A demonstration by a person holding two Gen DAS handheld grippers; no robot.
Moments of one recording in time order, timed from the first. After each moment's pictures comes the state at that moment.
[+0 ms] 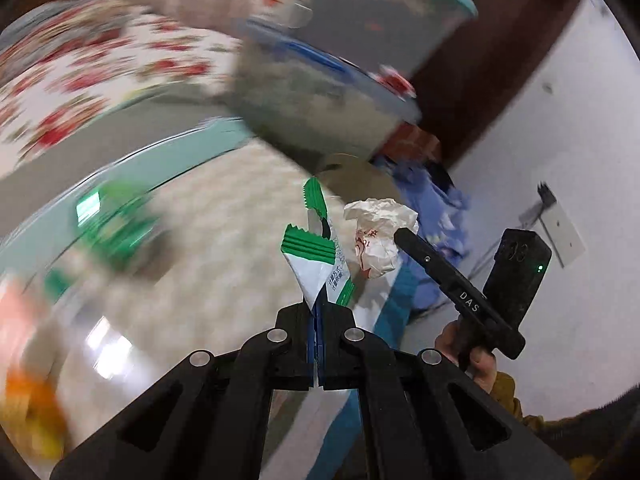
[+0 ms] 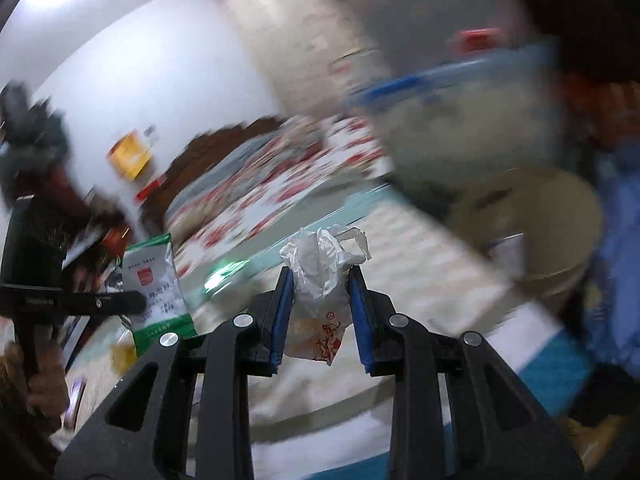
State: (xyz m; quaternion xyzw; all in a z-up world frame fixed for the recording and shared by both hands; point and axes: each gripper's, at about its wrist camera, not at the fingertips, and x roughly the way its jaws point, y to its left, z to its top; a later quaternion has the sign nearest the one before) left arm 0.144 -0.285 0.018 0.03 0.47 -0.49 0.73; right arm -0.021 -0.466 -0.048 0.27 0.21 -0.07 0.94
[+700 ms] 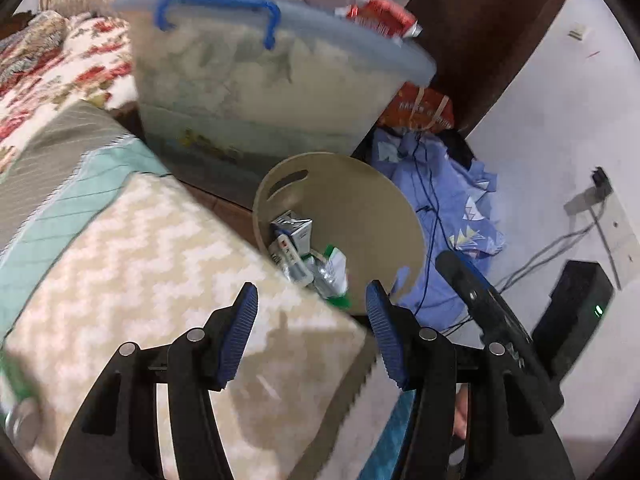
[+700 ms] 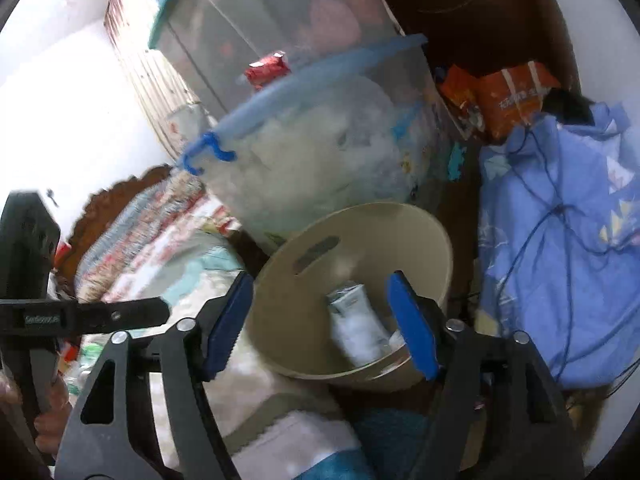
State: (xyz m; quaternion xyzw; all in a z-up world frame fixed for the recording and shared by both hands) left arm 0.173 -0.469 -0.034 0.11 0.47 -0.48 0.73; right arm -0.034 -0.591 -0.080 0.31 0.19 -0.22 0.90
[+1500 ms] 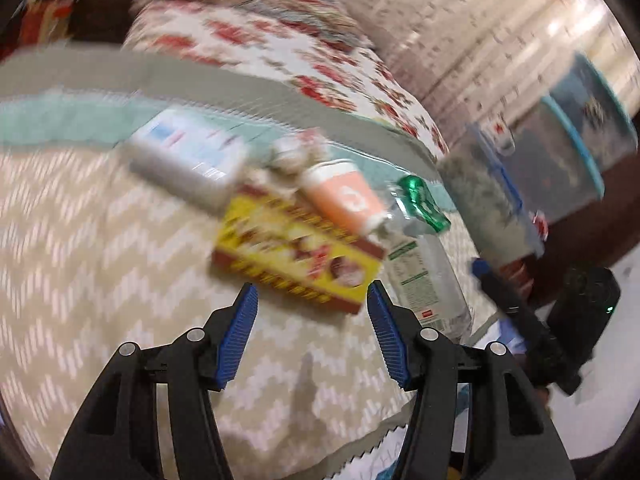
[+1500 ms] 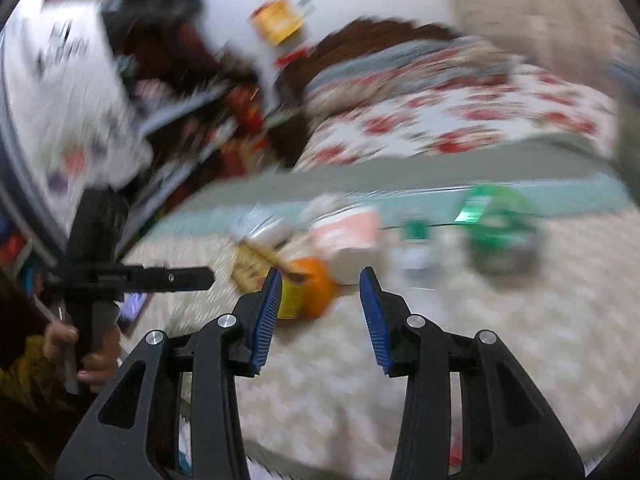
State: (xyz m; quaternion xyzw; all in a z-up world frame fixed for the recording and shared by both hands) left arm 0.127 0.059 -0.042 -0.21 0.48 -0.20 0.83; right arm 0.112 -0.184 -0.022 0.09 0.36 0.27 0.89
